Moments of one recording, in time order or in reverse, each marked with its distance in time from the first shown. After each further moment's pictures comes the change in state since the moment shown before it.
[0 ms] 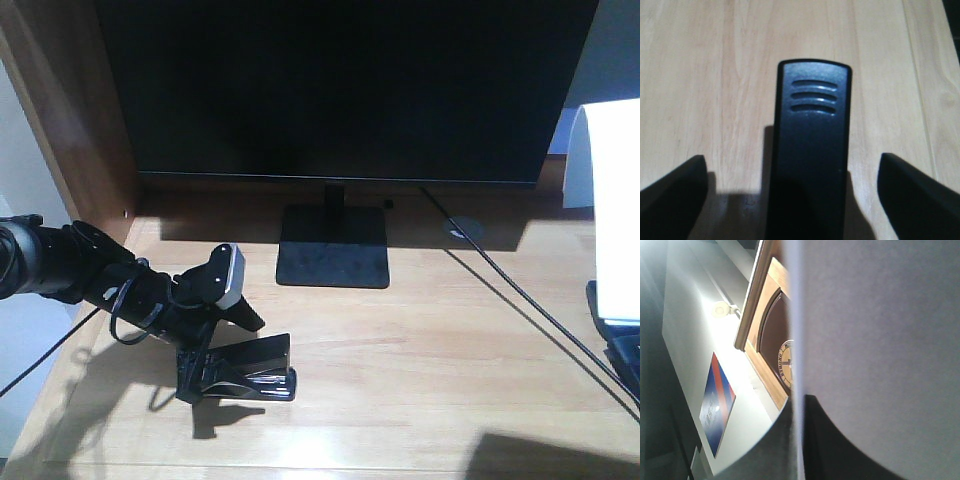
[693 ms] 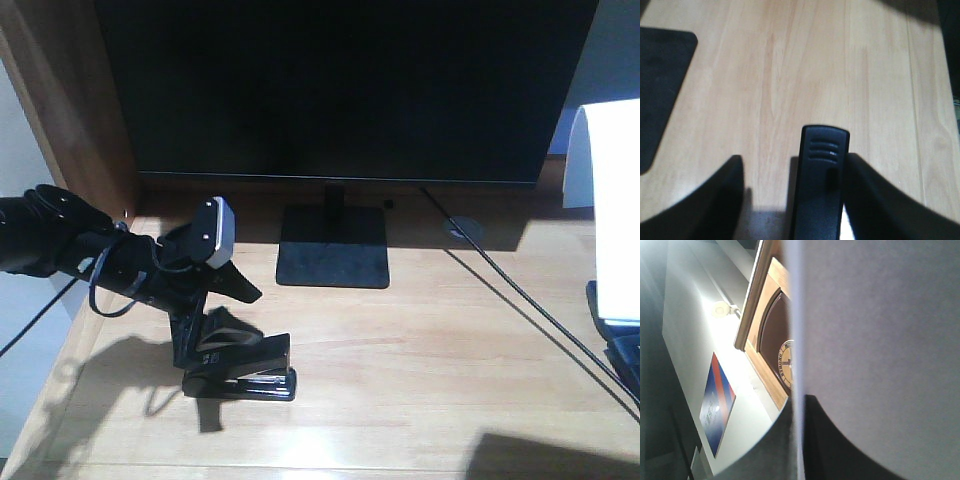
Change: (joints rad) left arm 0.000 -0.180 0.000 0.000 0.002 -0.119; right arm 0.000 0.000 0.000 0.000 0.000 0.000
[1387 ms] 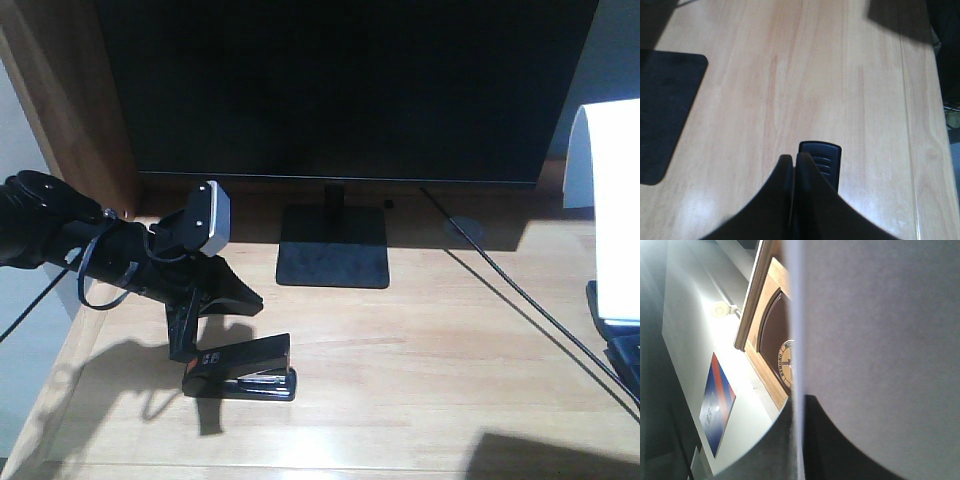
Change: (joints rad) left arm -0.007 -0.040 0.000 0.002 0.017 -0.023; right arm 0.000 0.000 0.000 0.000 0.000 0.000
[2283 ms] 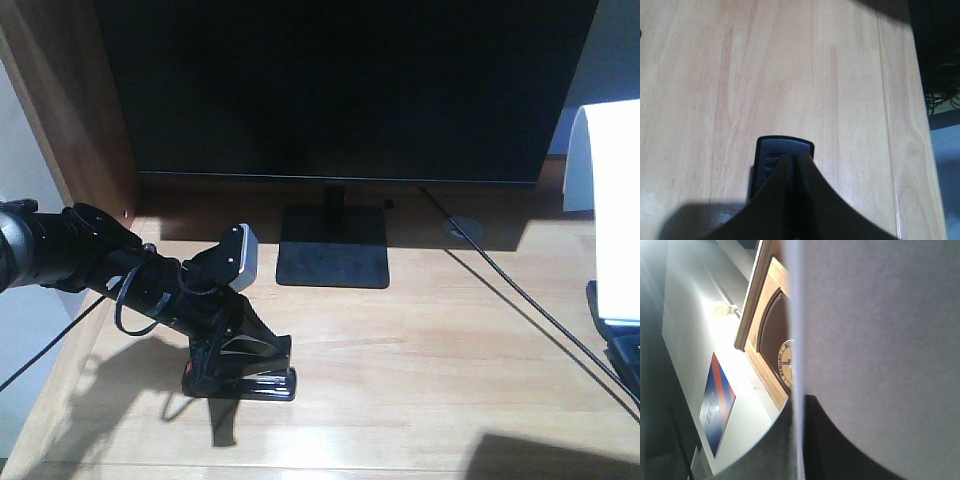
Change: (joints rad) left arm -0.052 0.124 0.000 -0.003 0.004 0.000; right arm 0.000 0.000 0.000 0.000 0.000 0.000
